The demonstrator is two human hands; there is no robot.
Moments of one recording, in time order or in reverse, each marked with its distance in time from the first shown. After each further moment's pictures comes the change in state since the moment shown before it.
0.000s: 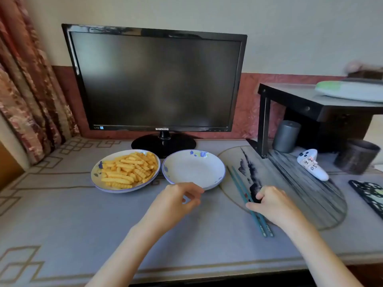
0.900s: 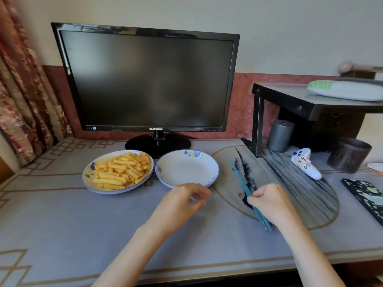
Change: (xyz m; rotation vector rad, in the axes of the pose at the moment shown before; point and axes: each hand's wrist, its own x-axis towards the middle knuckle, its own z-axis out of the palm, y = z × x) left_hand 0.010 0.013 0.021 0.008 -0.023 0.063; right_hand -0.005 0.002 -0.007 0.278 0.117 0.089
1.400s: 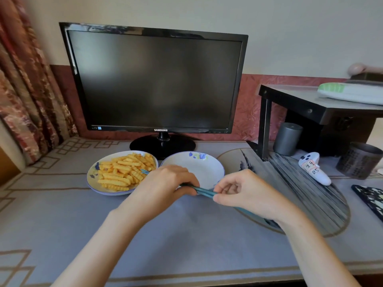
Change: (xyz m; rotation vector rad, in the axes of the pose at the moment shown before) left_hand 0.007 0.003 -0.066 0.417 0.018 0.280; right_hand -0.011 -0.065 -0.002 0.168 -0.428 -0.499
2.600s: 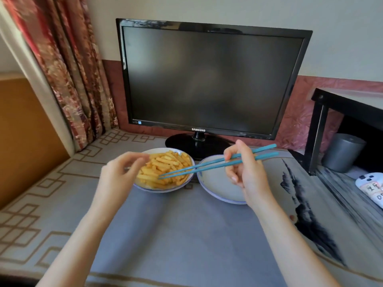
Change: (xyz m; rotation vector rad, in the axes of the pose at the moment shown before) left_hand -0.080 -0.093 -0.041 -0.353 0.612 -0.717; right_hand 0.084 -0.049 0.065 0.823 0.234 -0.043
